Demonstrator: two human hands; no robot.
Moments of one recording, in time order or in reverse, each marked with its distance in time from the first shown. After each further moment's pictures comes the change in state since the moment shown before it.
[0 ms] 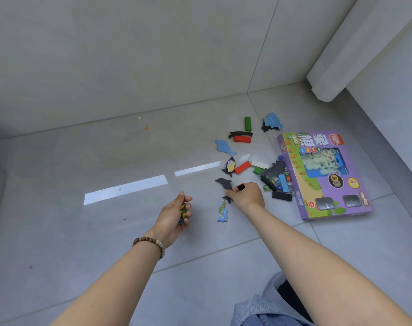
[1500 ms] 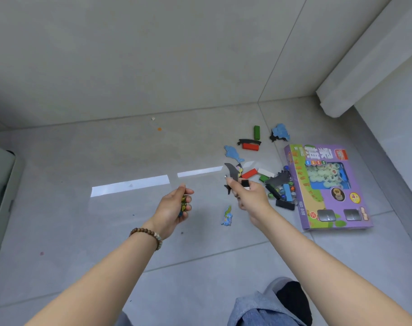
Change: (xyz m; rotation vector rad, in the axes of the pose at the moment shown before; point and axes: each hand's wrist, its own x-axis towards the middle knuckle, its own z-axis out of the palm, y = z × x) left_hand -0.025 0.032 -0.007 0.064 0.019 0.108; right_hand -0.052 -0.037 -0.021 0.536 -0.182 -0.151
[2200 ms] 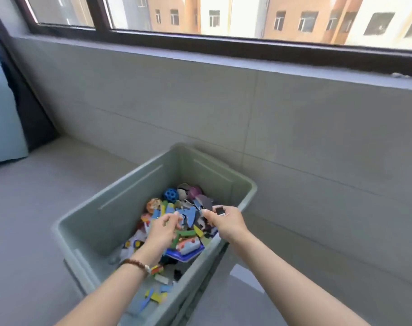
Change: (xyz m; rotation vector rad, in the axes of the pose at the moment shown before) left_hand -0.255 0.140 -0.435 -0.015 0.735 0.498; right_hand -0.278 -0.177 0.471 -0.413 -0.790 -0.418
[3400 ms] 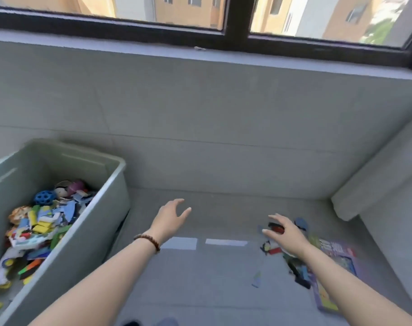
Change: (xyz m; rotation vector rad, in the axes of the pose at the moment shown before) left_hand -0.139 0.029 0.275 0.687 -0.534 0.373; right_hand -0.259 0.166 -0.380 -0.525 0.427 0.320
